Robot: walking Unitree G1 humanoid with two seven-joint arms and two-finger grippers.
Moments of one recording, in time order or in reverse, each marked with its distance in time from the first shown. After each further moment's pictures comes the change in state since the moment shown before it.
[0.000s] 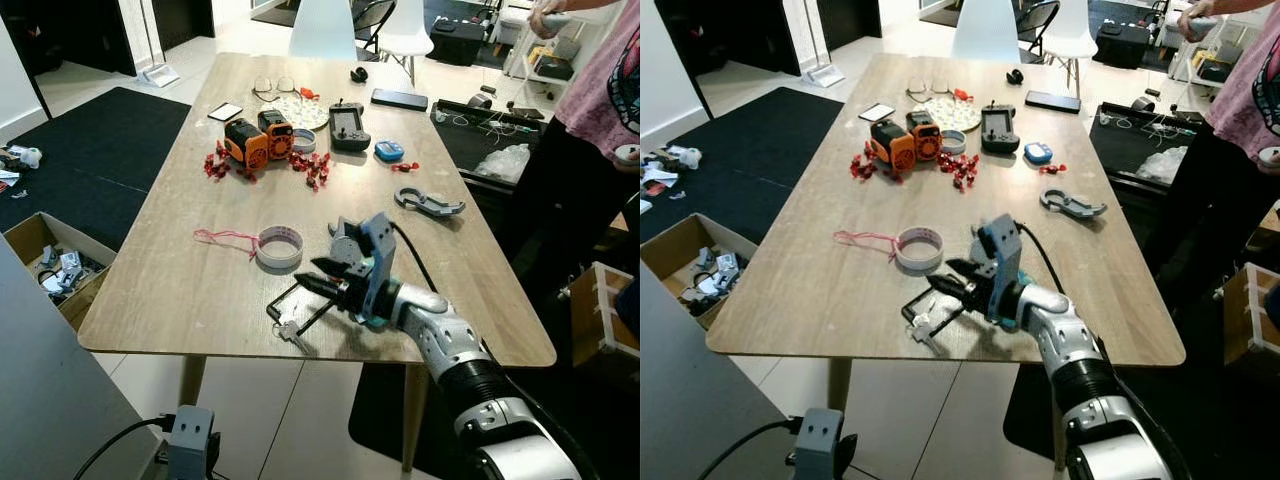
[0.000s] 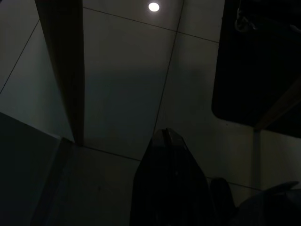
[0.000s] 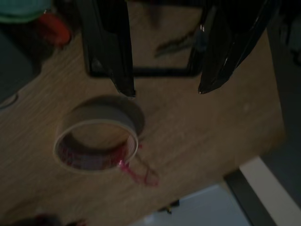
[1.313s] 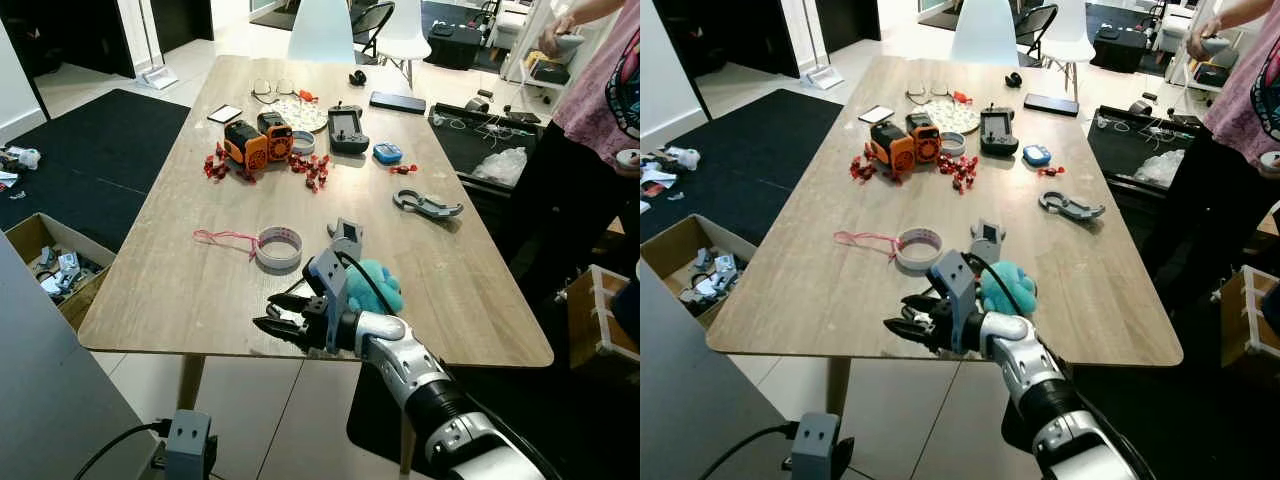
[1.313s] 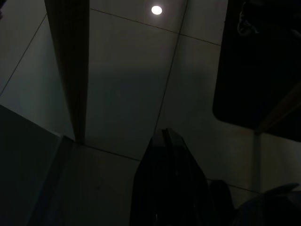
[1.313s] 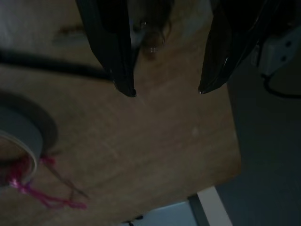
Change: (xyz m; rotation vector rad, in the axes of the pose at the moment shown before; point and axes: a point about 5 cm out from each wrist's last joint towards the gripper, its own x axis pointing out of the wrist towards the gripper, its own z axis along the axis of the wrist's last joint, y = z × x) left arm -0.004 0.000 -0.004 -0.018 -0.008 0.012; right arm 0.025 0.041 -0.033 -0.046 0.016 0.140
